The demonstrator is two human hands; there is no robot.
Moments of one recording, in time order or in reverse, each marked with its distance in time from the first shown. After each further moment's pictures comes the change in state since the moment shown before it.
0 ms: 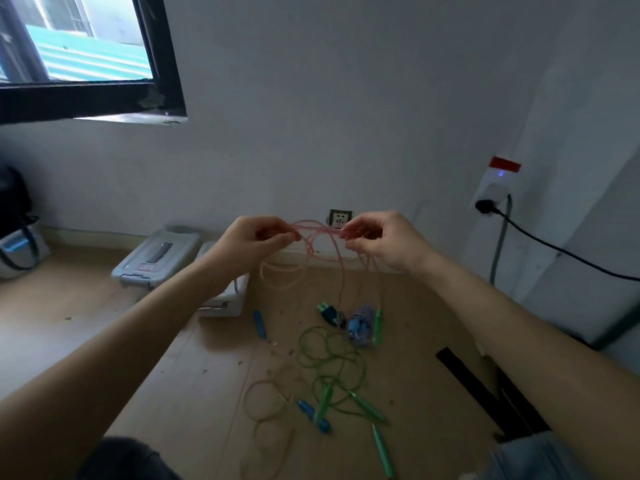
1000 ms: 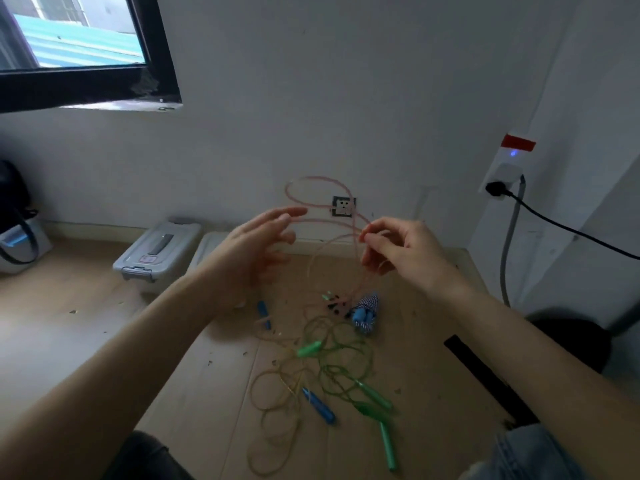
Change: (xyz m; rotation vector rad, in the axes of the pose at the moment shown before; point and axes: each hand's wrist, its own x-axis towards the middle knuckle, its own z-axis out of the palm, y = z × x) left_hand -0.022 0.001 0.010 -0.816 -0.205 -0.355; right_hand -0.034 0.010 0.016 0.216 0.139 0.093
